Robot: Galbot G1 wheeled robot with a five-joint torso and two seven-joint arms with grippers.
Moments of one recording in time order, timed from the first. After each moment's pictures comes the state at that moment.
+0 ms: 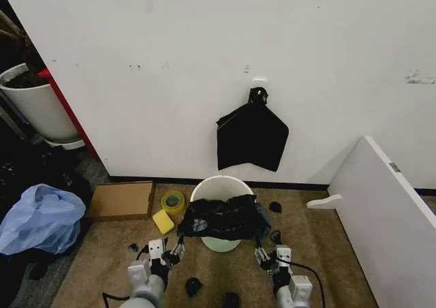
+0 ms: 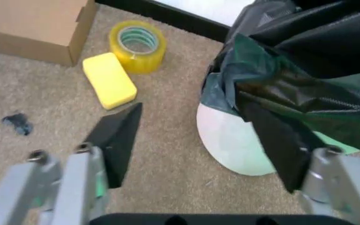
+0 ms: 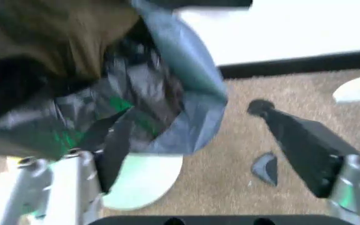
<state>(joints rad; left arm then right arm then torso) 1.61 -1.03 -0.16 -2.08 -0.74 0.09 -0.53 -1.72 1.33 0.24 1.99 0.25 0.02 0.28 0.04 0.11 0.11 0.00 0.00</state>
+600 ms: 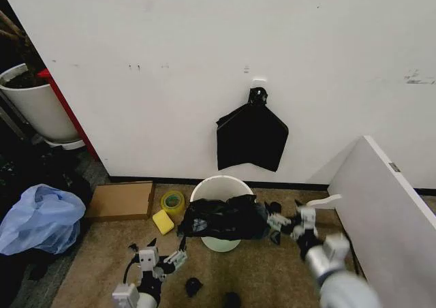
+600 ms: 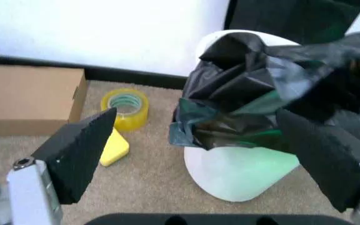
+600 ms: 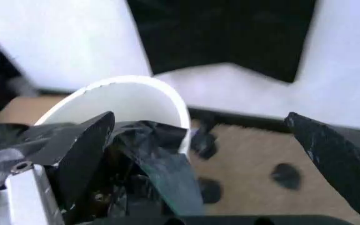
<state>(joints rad) 1.82 -1.07 -0.20 -2.14 -0.36 -0.13 -0.36 -1.32 0.92 0.34 2.08 0.79 -0.42 0.12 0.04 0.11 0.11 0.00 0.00</state>
